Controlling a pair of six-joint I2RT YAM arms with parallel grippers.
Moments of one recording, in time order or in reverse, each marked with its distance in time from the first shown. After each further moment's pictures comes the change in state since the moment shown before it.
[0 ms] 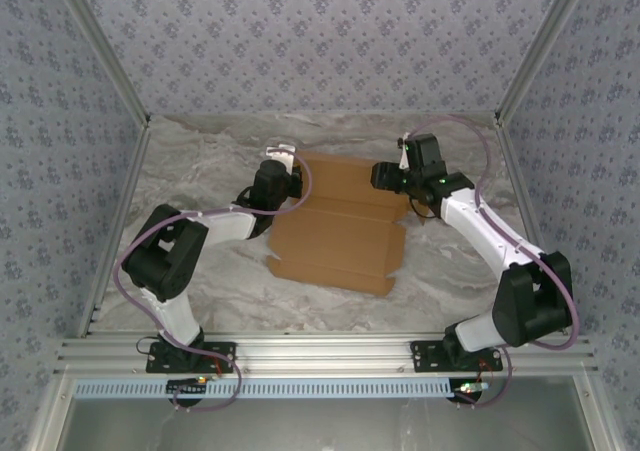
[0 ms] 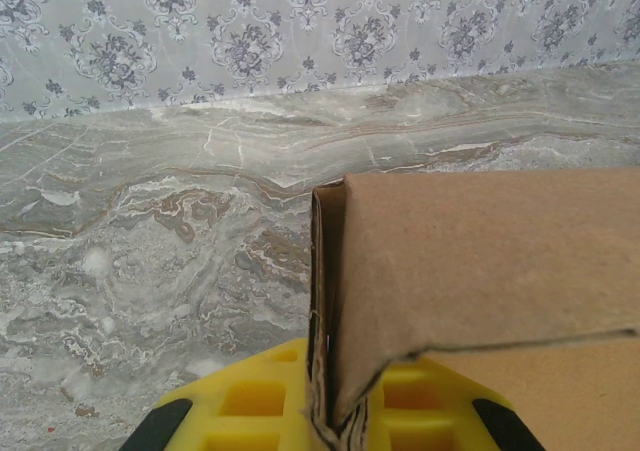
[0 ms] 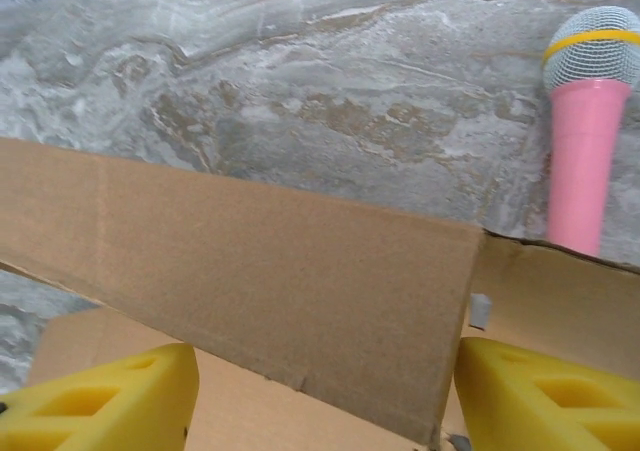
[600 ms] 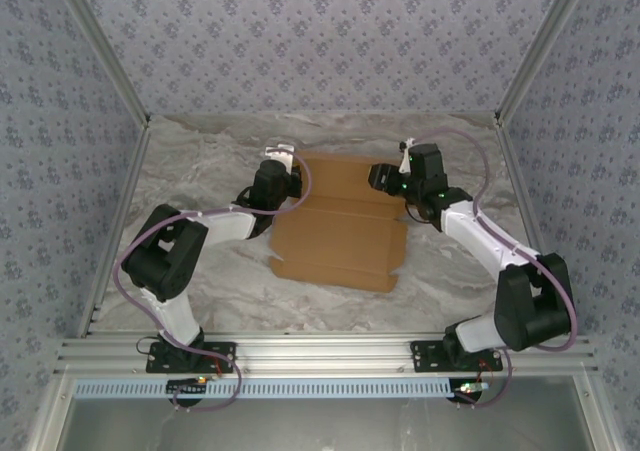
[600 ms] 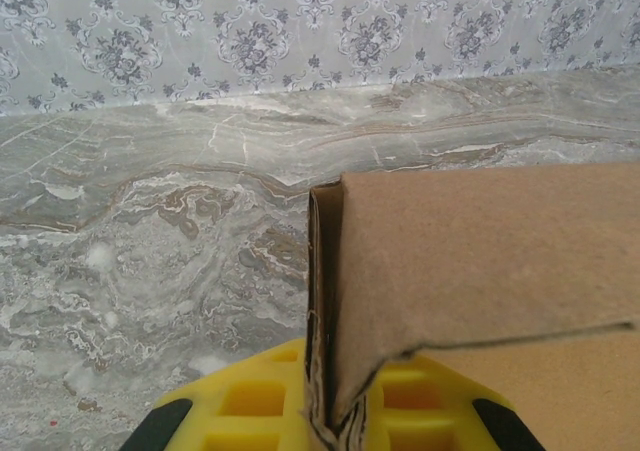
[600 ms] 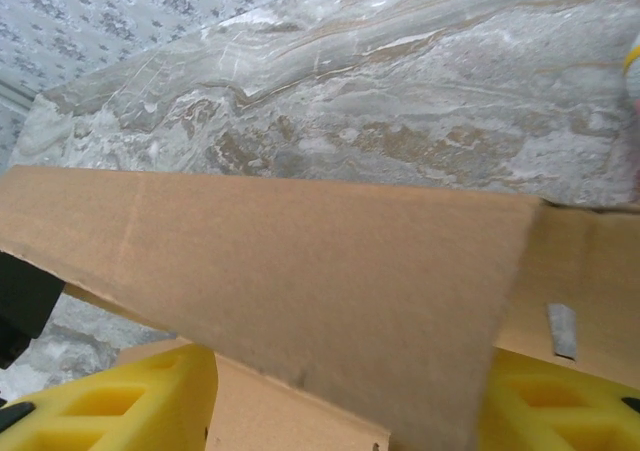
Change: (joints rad) left arm 0.001 -0.004 0.000 -0.011 -0.008 -0.016; right arm -0.005 -0.039 -0.152 0.246 -0.061 0.074
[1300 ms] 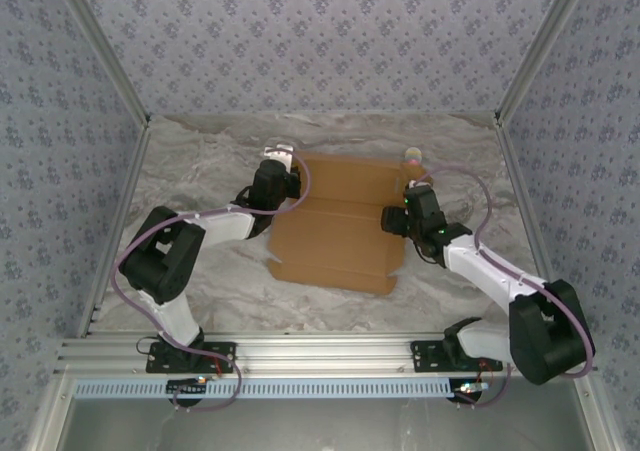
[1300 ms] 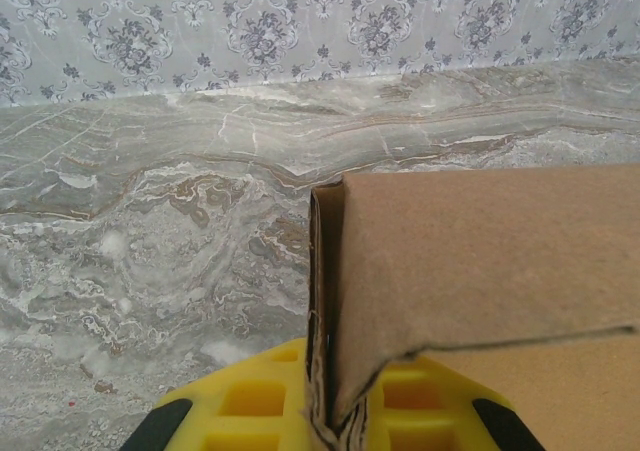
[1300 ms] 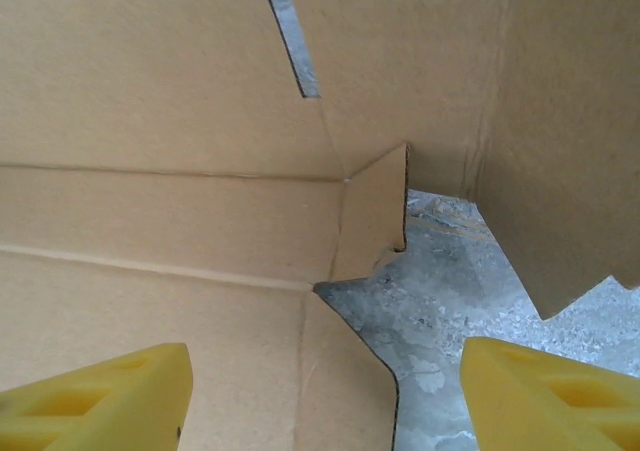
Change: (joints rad) left arm -0.001 -0.017 0.001 -0.041 -0.014 -0.003; right arm 0.079 -0.142 -0.299 -0.053 0.291 -0.039
